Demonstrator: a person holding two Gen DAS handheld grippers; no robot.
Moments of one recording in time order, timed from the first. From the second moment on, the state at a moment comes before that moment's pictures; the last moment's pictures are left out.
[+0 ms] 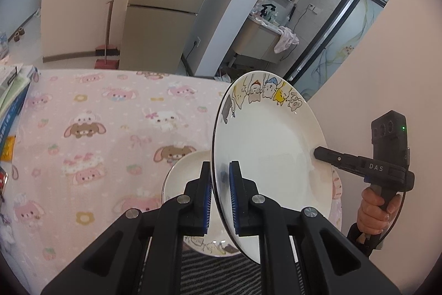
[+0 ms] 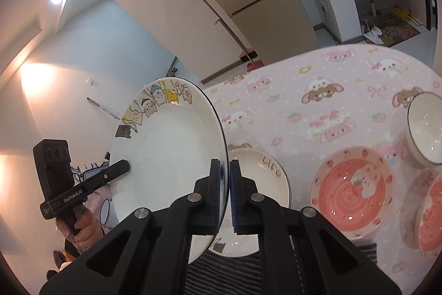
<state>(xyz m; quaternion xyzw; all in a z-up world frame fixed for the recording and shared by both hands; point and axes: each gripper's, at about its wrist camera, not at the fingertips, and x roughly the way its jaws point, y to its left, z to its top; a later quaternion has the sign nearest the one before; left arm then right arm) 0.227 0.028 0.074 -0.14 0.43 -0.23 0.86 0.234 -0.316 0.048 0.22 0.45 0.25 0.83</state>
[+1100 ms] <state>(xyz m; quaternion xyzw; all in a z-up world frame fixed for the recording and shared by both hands) 0.224 0.021 -0.062 -0.12 0.52 -0.23 0.81 0.227 -0.301 -0.050 0.17 0.53 0.19 0.81</state>
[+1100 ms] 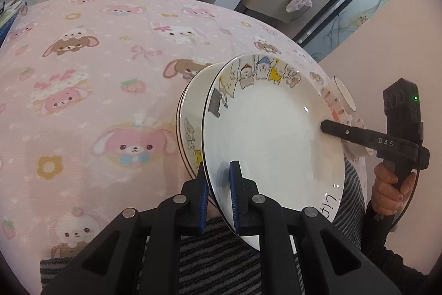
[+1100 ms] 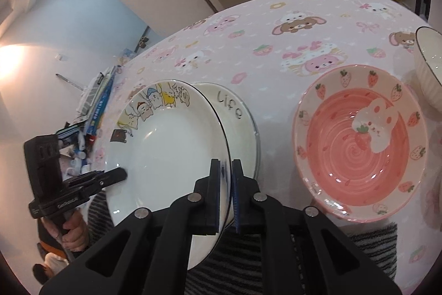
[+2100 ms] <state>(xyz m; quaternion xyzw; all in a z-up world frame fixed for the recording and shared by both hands) 0.237 0.005 -0.065 -0.09 0.56 -0.22 0.80 0.228 -0.305 -0.060 0.16 0.54 0.18 0.80</state>
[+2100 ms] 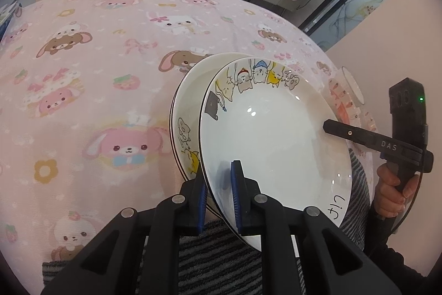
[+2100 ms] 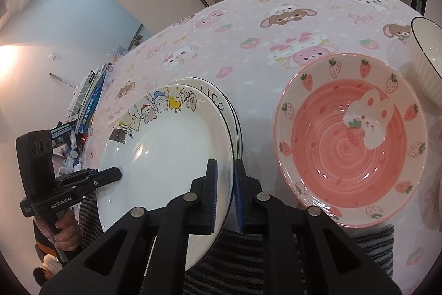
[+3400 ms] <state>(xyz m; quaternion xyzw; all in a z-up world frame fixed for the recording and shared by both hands) 0.268 -0.007 -0.069 -0.06 0.57 -0.19 0.80 0.222 -0.293 -0.061 0.12 0.54 0.17 0.82</state>
